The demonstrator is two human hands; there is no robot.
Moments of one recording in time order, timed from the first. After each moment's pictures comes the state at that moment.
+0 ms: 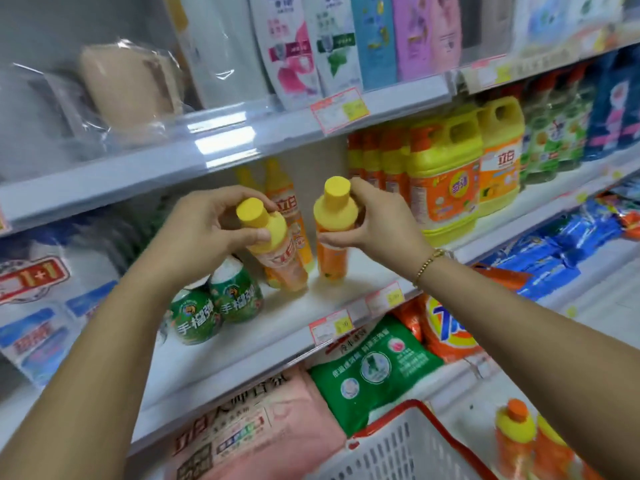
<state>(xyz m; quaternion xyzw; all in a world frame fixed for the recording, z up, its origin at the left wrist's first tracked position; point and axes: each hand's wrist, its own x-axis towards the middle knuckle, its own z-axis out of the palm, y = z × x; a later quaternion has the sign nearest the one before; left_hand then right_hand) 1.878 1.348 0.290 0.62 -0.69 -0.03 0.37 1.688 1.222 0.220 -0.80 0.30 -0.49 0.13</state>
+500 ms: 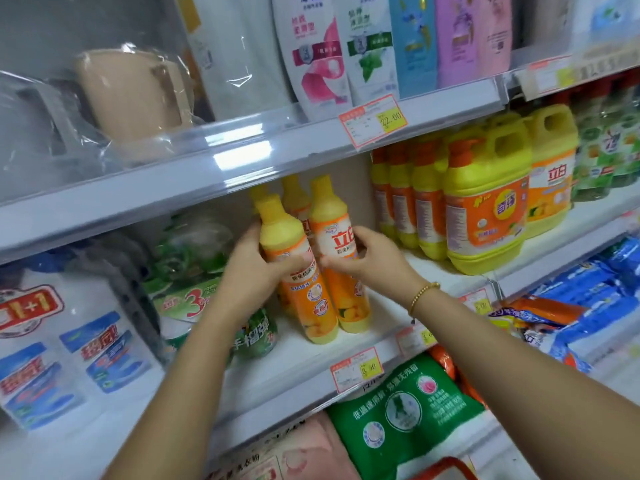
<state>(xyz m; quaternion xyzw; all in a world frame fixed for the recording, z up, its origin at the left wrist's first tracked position) 1.897 1.275 0.238 0.62 -0.56 -0.15 0.52 1.747 1.165 0.187 -0.75 0.33 -0.43 0.38</state>
